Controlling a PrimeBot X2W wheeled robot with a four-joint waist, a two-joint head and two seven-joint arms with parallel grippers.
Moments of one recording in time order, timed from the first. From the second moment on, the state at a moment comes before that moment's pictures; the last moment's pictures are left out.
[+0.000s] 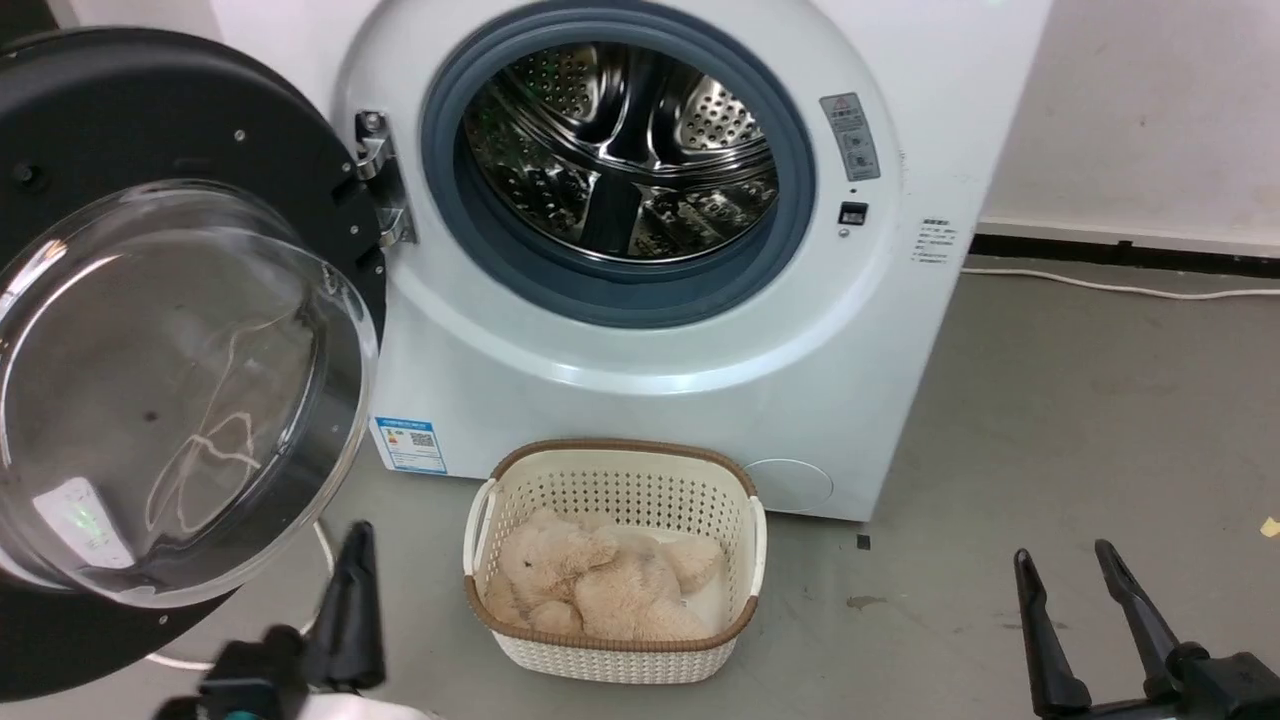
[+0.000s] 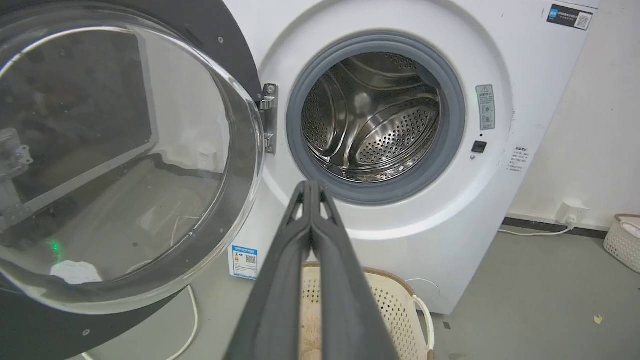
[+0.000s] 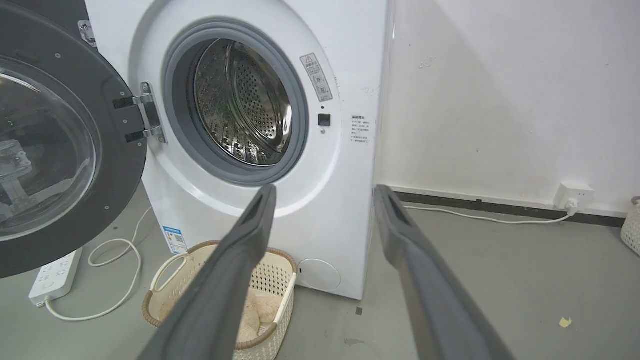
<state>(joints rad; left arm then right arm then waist) 0.08 0.22 -0.18 -0.04 -0.33 0.18 -0.25 0.14 -0.05 -0.07 -0.01 0.08 0.13 -0.25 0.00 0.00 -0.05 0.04</state>
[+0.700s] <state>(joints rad) 0.10 0.19 -0.28 0.03 -0.24 0.20 -0.26 0.15 -0.05 -0.06 0.02 0.10 0.13 -0.25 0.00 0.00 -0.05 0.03</state>
